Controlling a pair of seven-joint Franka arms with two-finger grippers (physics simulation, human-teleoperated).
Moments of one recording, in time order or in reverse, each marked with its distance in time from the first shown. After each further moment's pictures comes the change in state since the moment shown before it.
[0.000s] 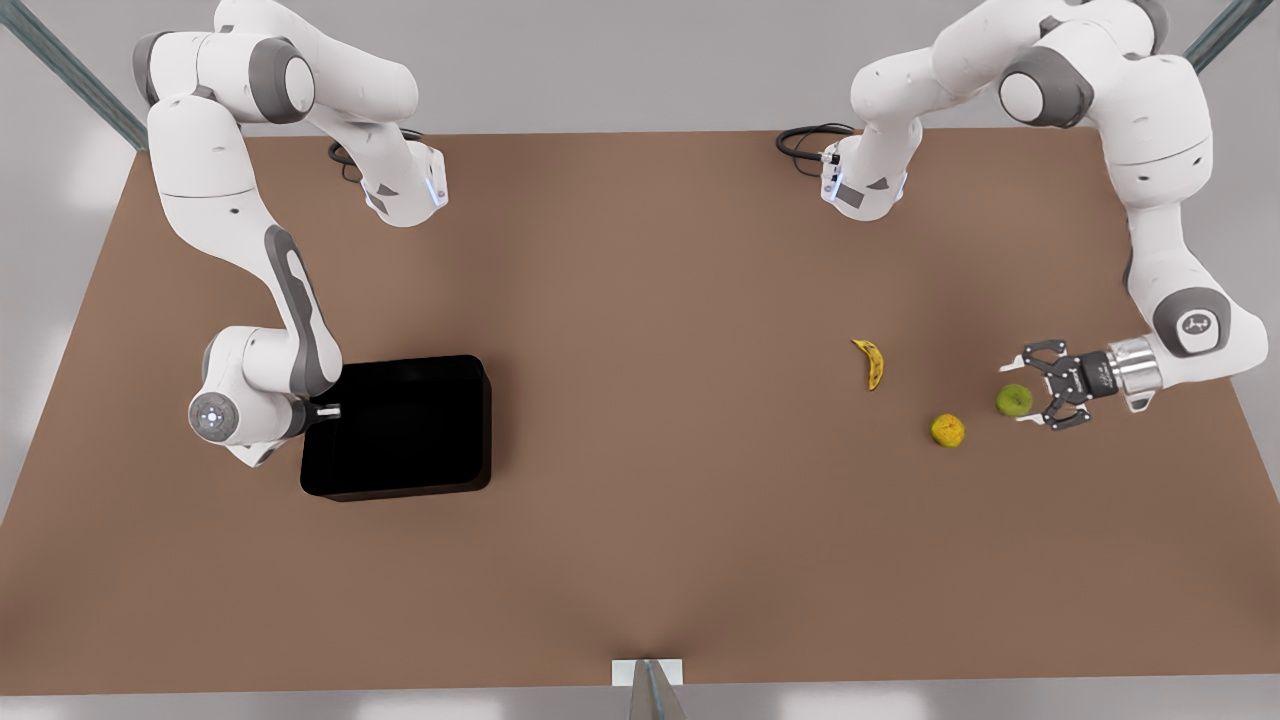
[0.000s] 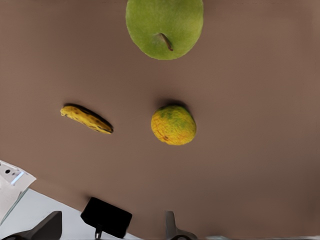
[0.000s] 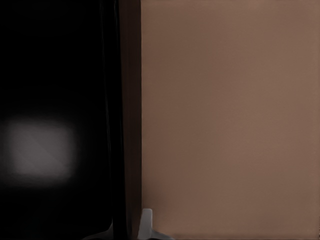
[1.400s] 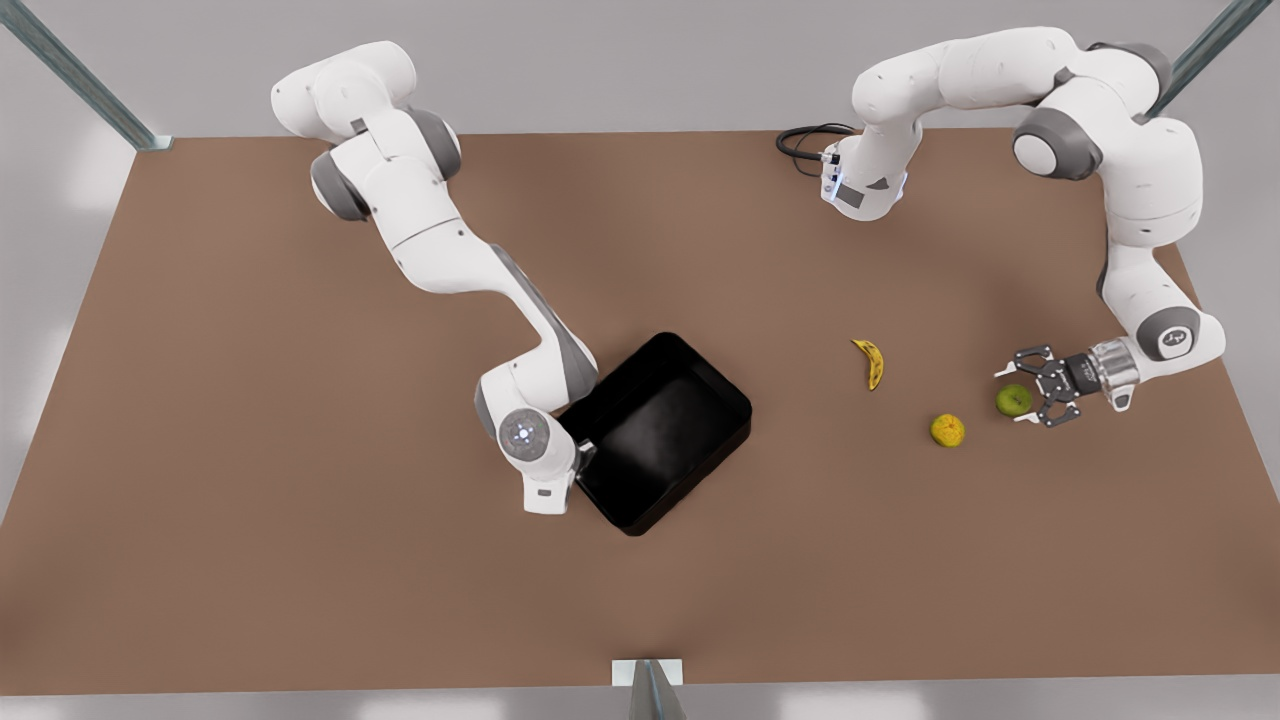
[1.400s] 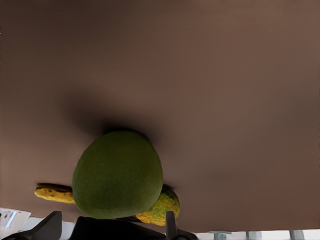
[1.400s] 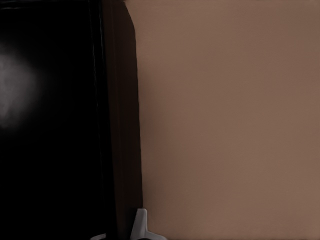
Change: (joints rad) left arm 0.084 0.231 0.058 0.019 -0.135 0.012 0.477; right arm 0.614 0.474 0.031 0.833 0.190 -0.041 -0.051
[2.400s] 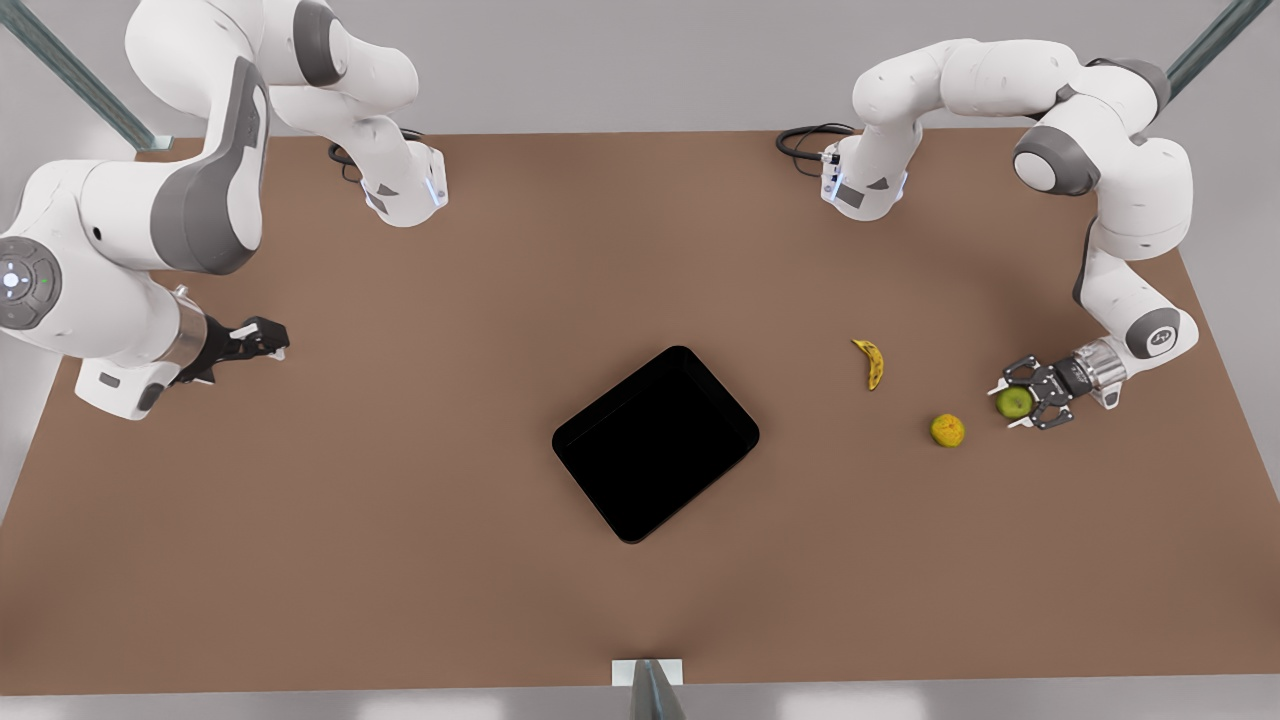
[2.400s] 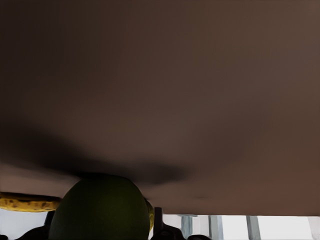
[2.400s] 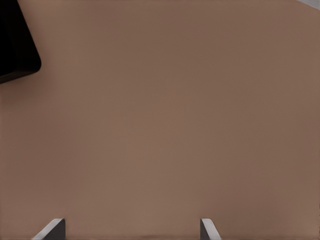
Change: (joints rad) left arm 0.014 0.073 0.002 -0.016 -0.190 0.003 0.074; right arm -0.233 -0.604 -0.317 0.035 -0.080 -0.851 -0.137
